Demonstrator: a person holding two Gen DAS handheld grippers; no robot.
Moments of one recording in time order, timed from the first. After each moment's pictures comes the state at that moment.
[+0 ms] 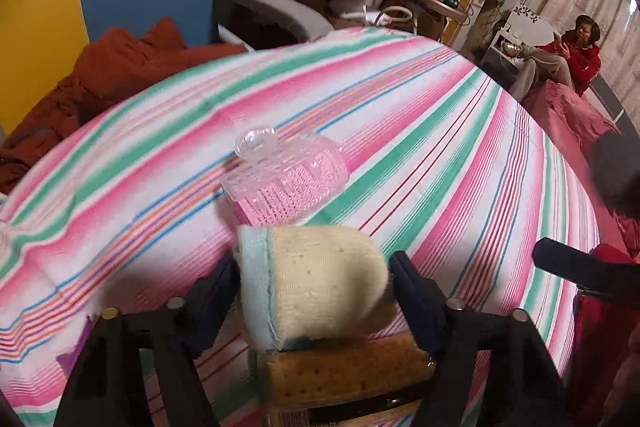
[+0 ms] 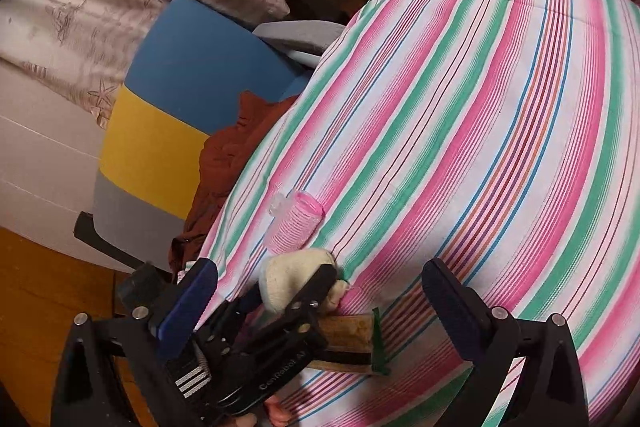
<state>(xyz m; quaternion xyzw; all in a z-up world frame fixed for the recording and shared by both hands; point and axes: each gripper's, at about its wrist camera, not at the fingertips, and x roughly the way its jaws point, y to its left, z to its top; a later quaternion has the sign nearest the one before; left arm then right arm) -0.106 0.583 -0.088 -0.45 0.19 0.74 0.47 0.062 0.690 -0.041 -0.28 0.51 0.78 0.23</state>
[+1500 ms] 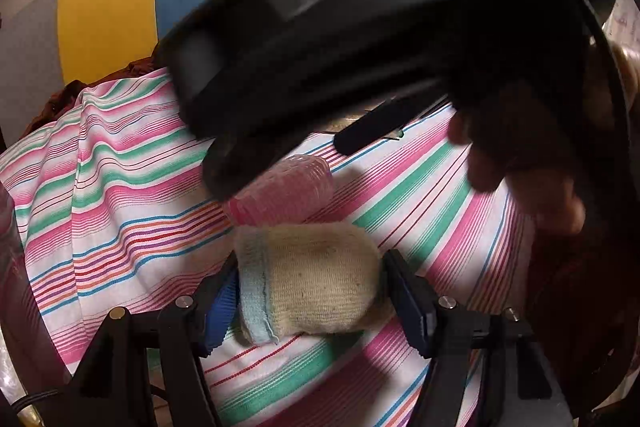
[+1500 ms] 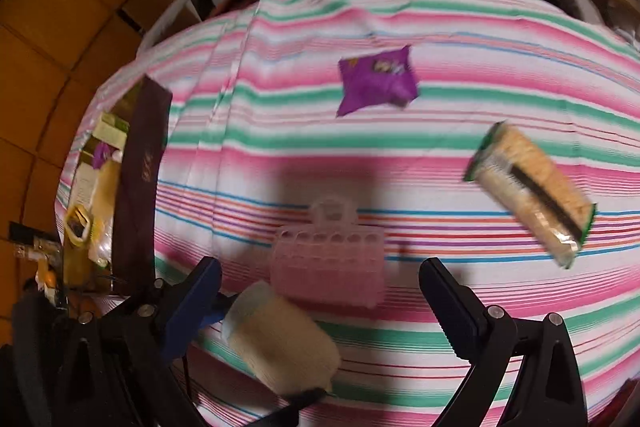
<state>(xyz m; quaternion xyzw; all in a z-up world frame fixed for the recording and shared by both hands) 0.018 0.338 -0.088 -0.38 0.14 0.78 0.47 -0.021 0.464 -0.064 -0.57 0.18 0.80 -0.03</state>
